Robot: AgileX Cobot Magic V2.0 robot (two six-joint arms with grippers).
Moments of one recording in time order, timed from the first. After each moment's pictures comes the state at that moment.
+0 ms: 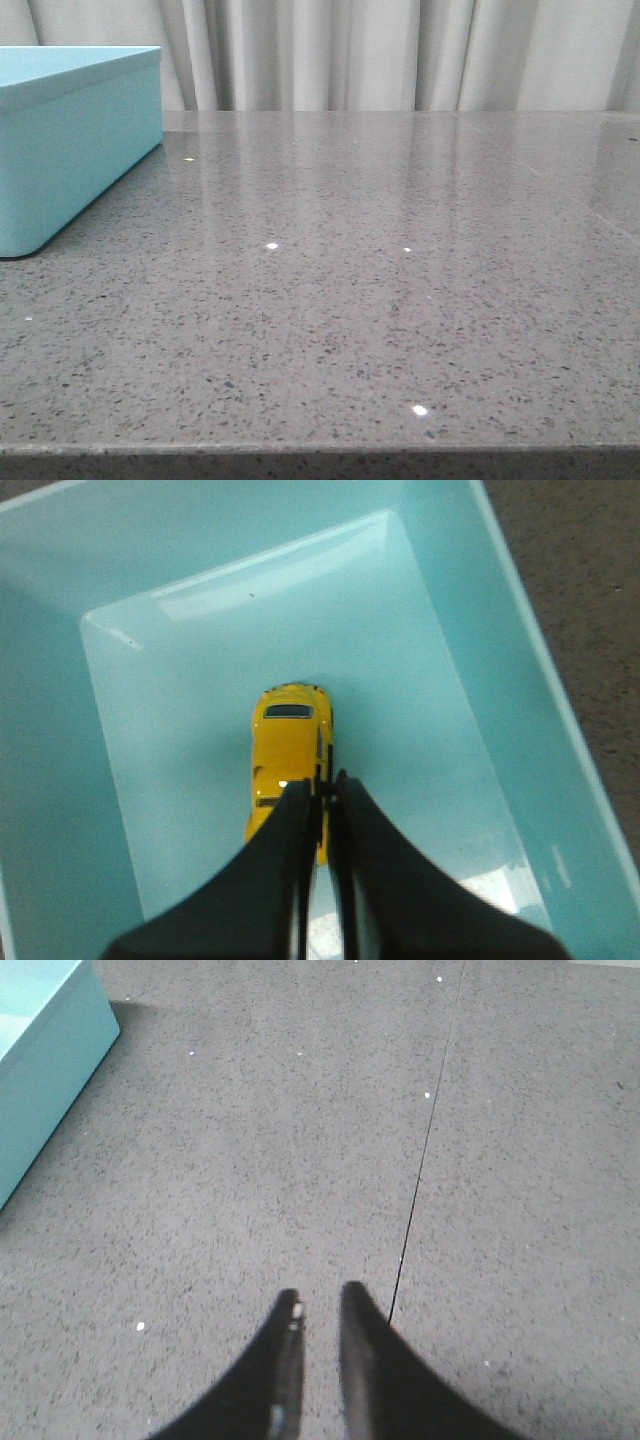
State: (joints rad) left arm -0.08 1.56 -1.73 -0.06 1.21 0.19; right arm 0.20 0.81 -1.25 0.18 1.09 0.02
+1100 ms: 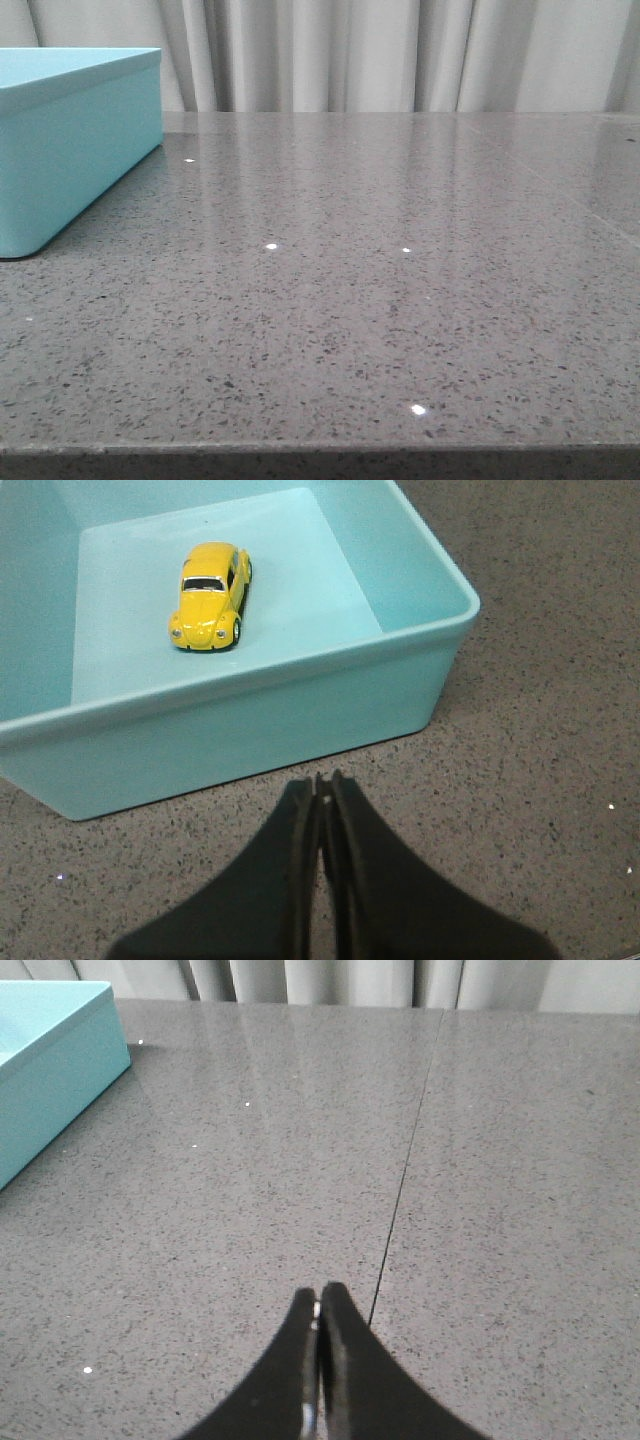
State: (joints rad) left arm -0.08 0.37 -0.64 -0.16 0.88 0.18; right arm 0.21 0.26 -0.69 0.16 0.84 0.02
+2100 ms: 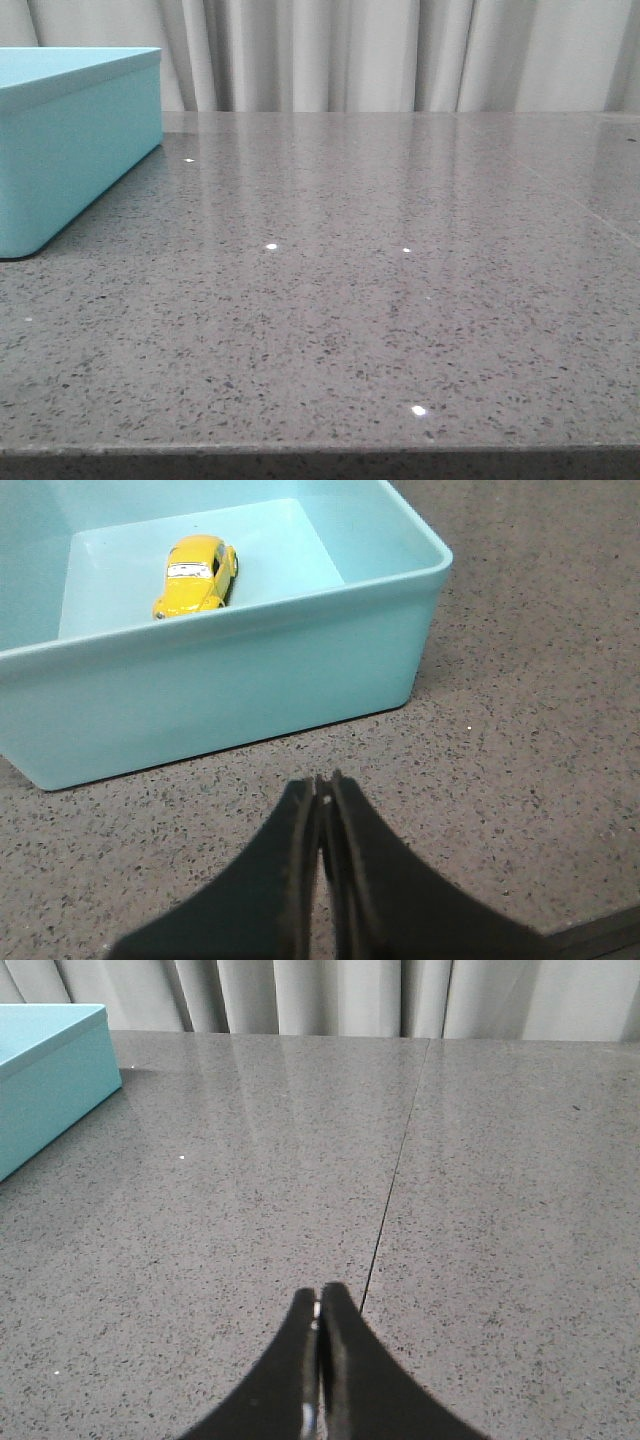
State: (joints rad) left arm -0.08 0.16 -0.51 -0.19 0.87 0.18; right arm 0.21 0.09 -0.53 0.16 0.75 0.02
